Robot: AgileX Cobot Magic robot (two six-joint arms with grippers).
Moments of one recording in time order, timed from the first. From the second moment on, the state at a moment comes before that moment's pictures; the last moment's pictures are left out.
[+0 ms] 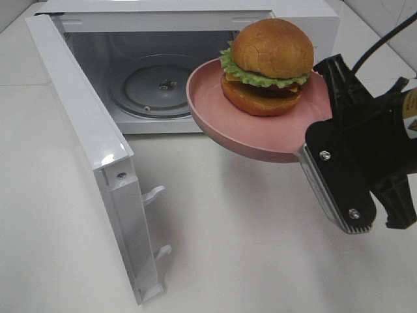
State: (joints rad) left arm 0.04 0.00 -0.50 -0.05 1.05 0.12; right arm 0.64 1.19 -0.65 -0.35 0.37 -1.20
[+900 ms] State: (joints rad) left arm 0.04 0.00 -0.50 -0.05 1.05 0.12; right arm 0.64 0.75 -0.50 -0.45 0.79 -0.93
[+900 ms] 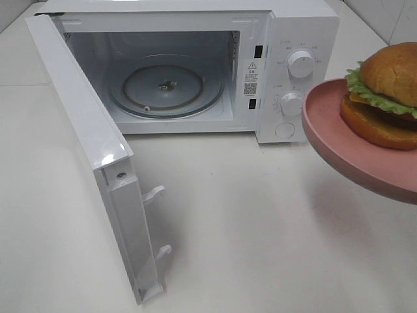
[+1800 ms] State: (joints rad) left arm 0.04 0.00 -0.50 -0.05 1.05 0.12; right arm 0.64 0.73 -0.50 -0.56 1.04 -0.71
